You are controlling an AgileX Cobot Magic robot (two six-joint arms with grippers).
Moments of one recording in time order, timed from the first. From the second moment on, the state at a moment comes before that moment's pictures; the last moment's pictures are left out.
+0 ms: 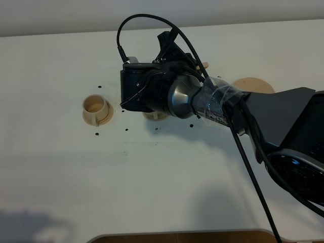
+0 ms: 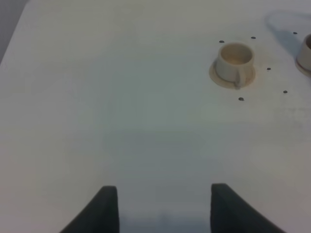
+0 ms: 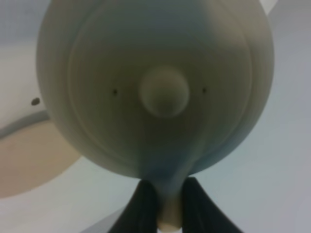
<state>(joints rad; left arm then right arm) 0.03 0.00 -0.51 -0.03 1.04 0.09 0.78 2.32 -1.84 -1.00 1.21 -0.57</state>
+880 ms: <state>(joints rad) 0.03 0.00 -0.51 -0.03 1.04 0.09 0.78 2.32 -1.84 -1.06 1.21 -0.60</state>
